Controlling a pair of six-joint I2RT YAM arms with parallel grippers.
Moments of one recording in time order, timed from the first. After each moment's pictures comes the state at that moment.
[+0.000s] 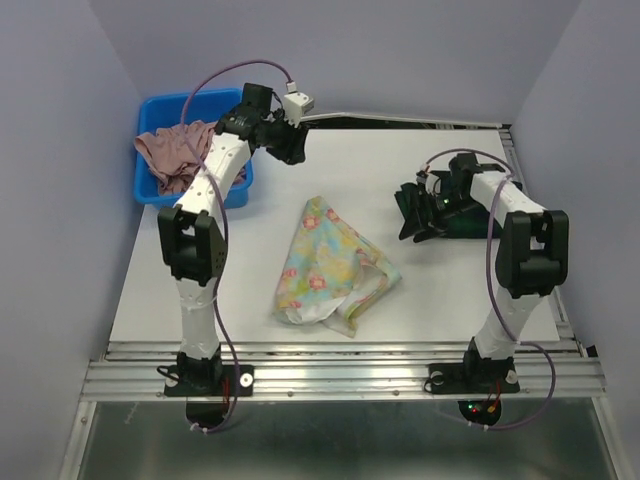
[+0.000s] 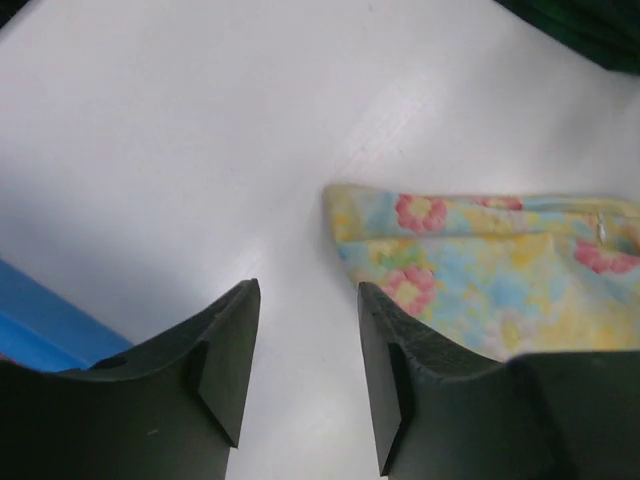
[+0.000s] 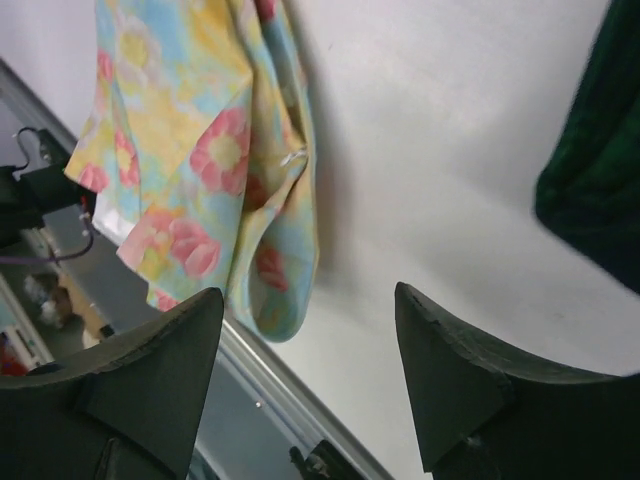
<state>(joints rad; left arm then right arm) -0.29 1.97 1.96 -0.79 0.44 0.32 0.03 1.91 1.47 -0.97 -0.77 -0.15</state>
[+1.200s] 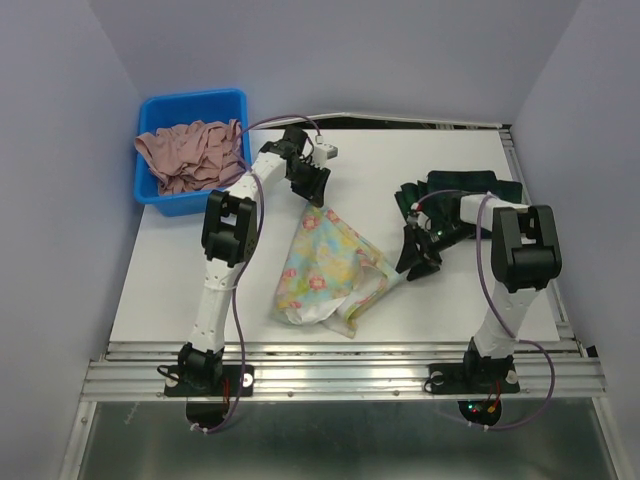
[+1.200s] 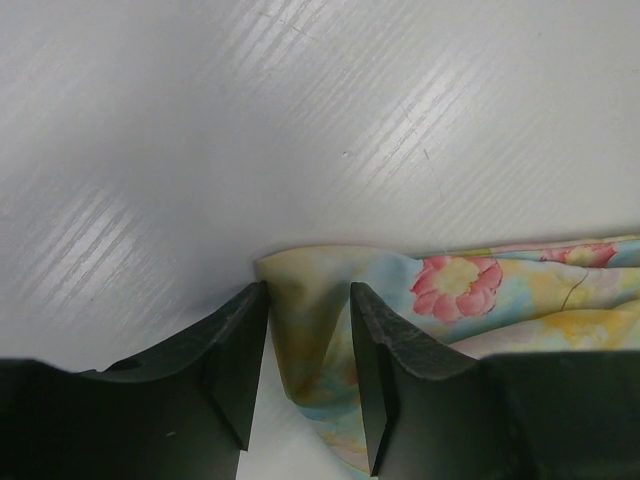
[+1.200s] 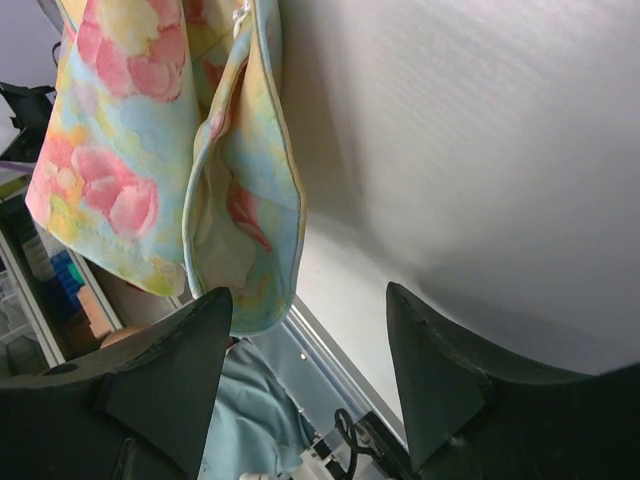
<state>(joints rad) -0.36 2.48 2.19 -0.81 0.47 0.23 0.05 1.96 1.18 -0.98 -0.90 -0.20</state>
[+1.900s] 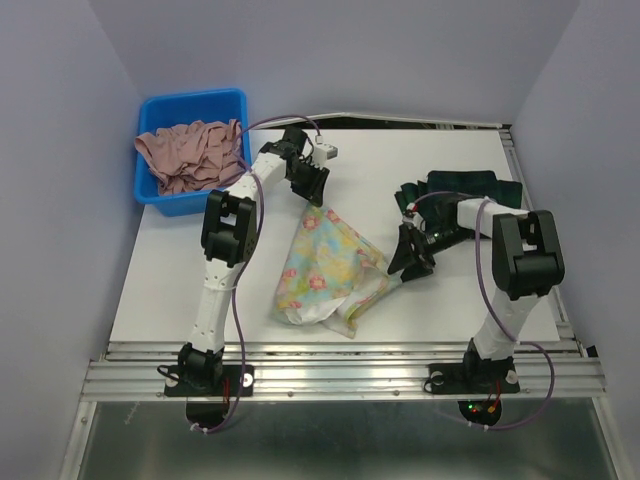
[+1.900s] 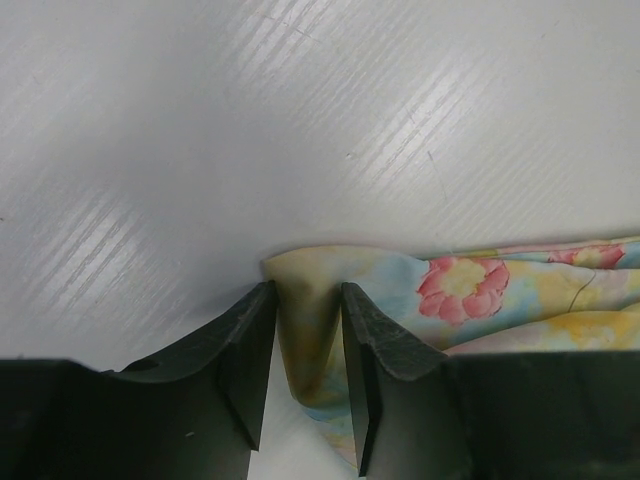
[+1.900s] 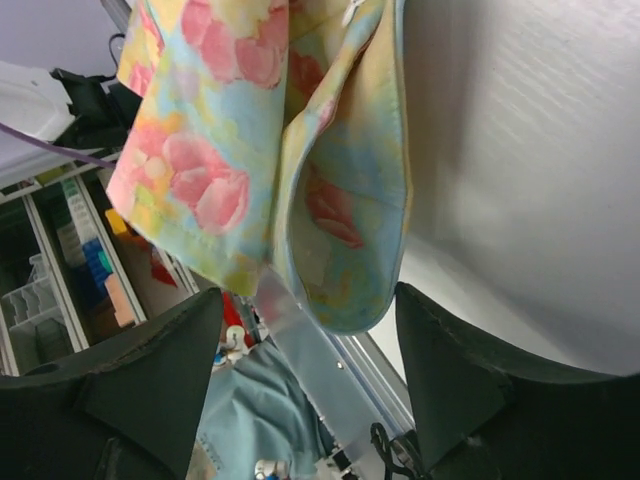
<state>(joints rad) -0.36 2.47 2.17 -0.79 0.48 0.23 0.06 1.87 1.12 -0.93 -1.00 -0.13</state>
